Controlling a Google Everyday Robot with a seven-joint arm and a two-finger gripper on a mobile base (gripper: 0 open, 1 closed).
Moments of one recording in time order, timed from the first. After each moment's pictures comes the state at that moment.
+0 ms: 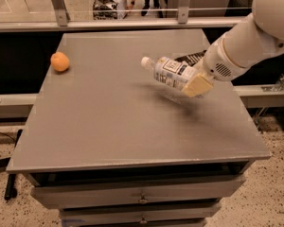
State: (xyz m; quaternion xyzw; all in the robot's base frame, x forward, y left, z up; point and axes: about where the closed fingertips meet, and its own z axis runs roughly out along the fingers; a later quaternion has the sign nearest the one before) arm 0.546 -0.136 0.889 -0.50 0.82 0.05 0.28
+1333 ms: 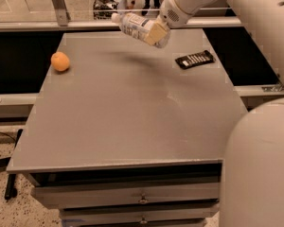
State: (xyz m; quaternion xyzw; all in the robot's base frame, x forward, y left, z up) arm 0.737 -0.047 0.927 -0.51 0.79 0.09 0.33
